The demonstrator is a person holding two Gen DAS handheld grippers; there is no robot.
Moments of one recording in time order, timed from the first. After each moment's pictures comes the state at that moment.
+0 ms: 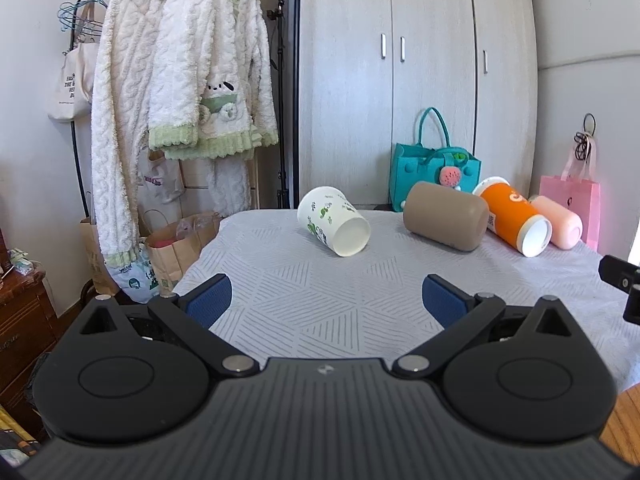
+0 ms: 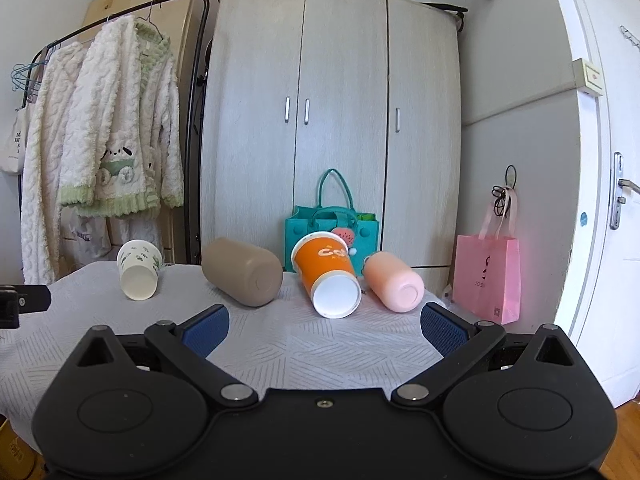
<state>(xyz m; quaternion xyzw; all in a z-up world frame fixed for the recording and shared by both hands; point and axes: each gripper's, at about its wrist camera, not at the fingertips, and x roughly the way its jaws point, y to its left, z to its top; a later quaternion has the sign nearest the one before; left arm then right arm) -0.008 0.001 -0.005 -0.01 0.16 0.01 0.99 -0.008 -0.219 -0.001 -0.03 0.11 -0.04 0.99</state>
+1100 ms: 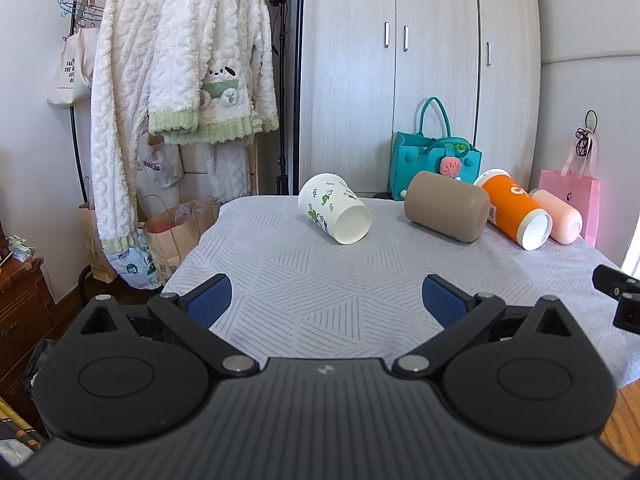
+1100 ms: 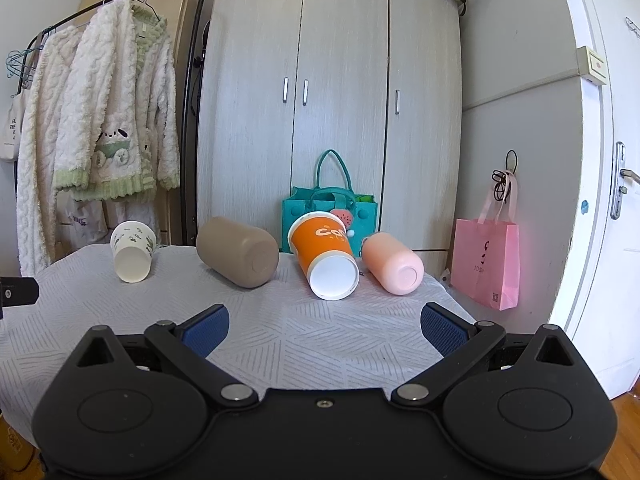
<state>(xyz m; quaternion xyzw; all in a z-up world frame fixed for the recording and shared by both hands) -0.009 0.005 -0.005 -0.02 0.18 0.01 0.98 -0.001 -0.220 -0.008 -0.03 0.14 -0.05 0.99</state>
